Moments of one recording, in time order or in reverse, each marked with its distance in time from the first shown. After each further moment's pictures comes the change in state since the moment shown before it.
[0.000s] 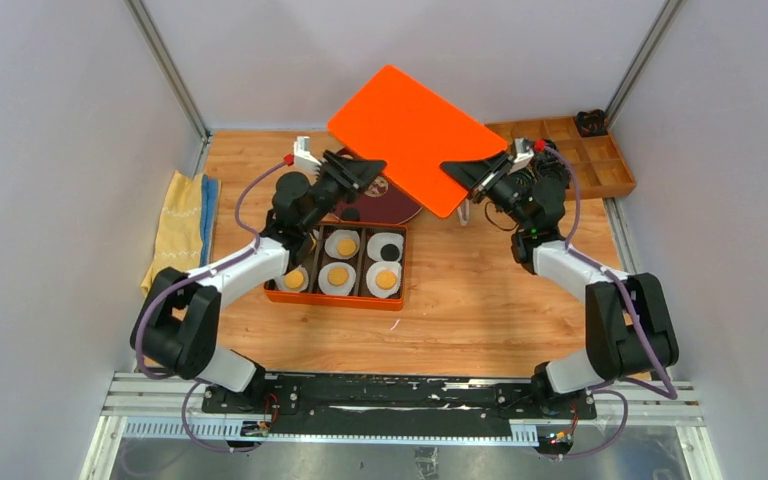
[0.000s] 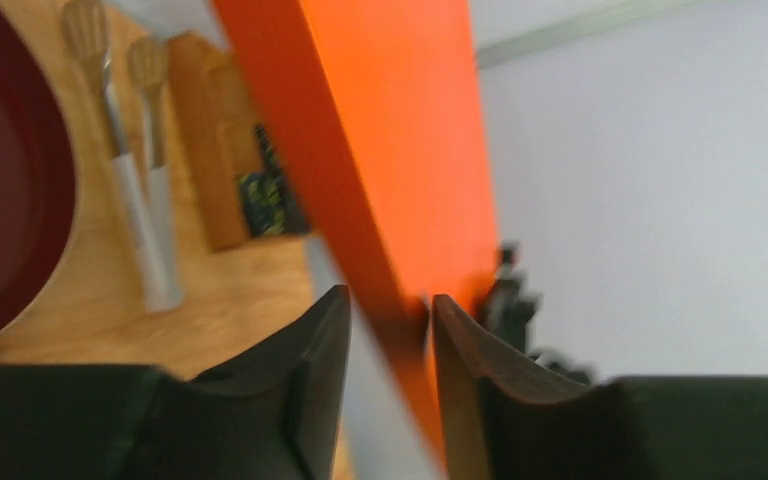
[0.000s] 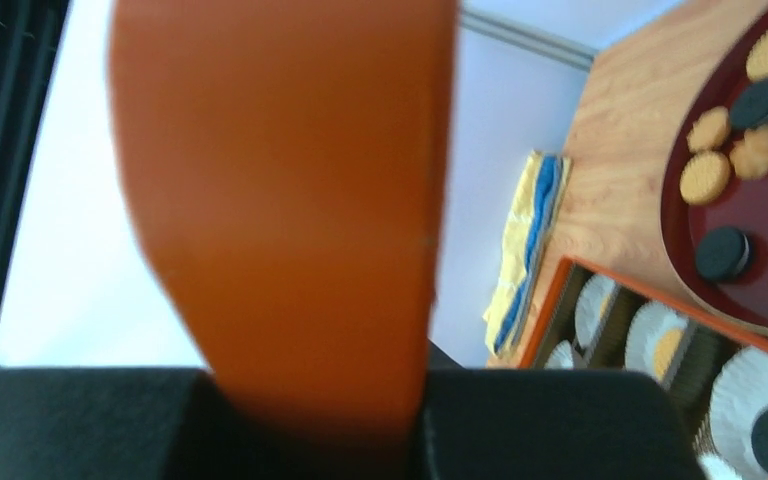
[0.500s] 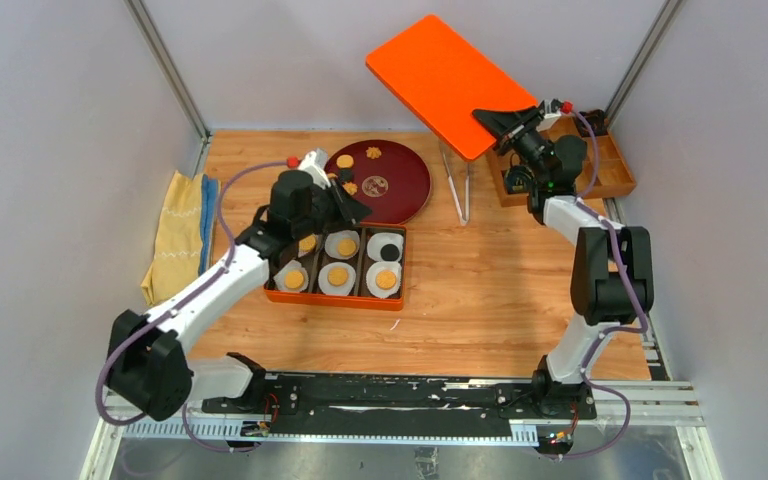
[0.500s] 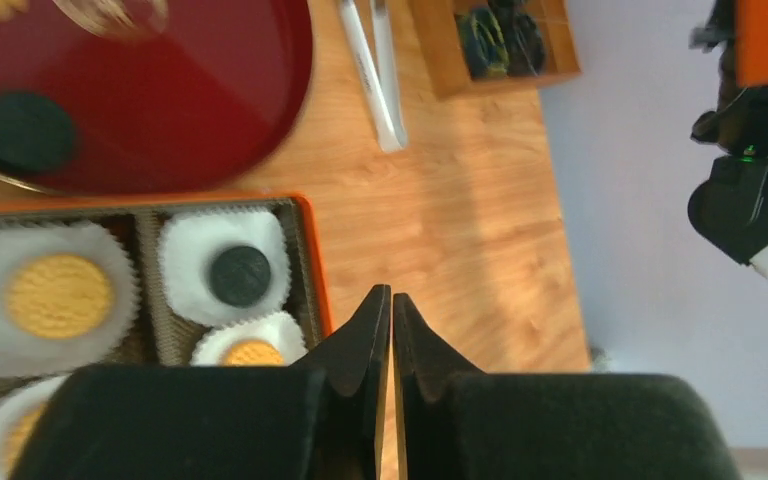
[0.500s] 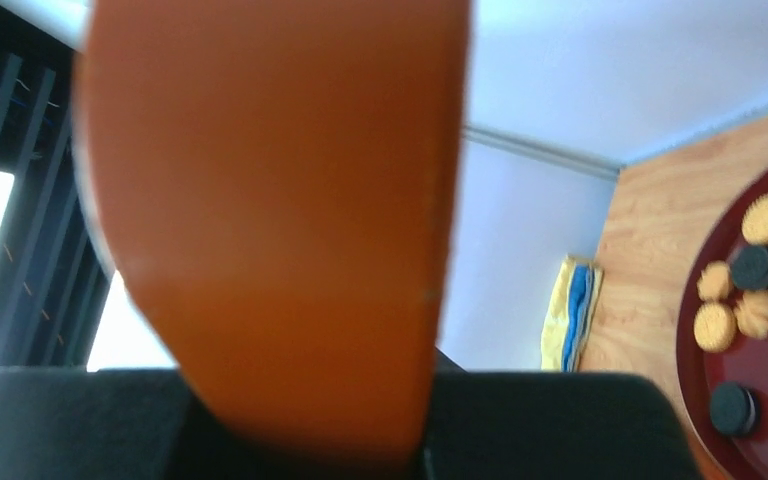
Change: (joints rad) left arm -0.043 -0.216 0.003 -0.715 0.108 0.518; right arm -0.205 0.297 0.385 0.073 -0.035 0.213
